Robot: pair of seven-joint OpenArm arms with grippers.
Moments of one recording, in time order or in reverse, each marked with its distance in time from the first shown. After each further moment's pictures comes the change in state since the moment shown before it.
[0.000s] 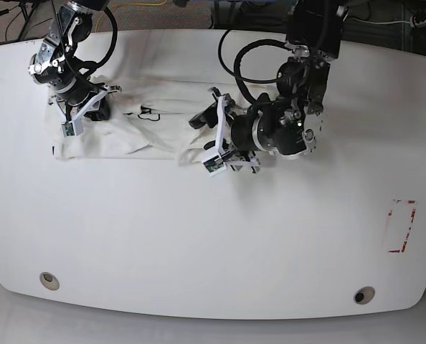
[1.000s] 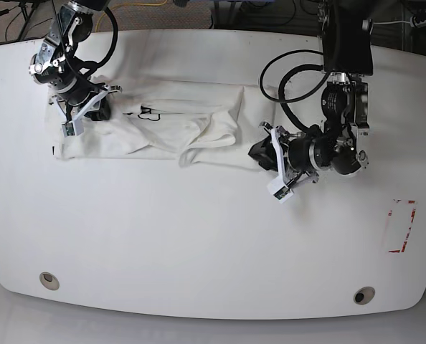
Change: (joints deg) left arm -4.8 -8.4 -14.1 -12.2 -6.4 0.0 -0.3; right arm 0.0 -0.2 0.0 0.0 0.0 0.0 0.0
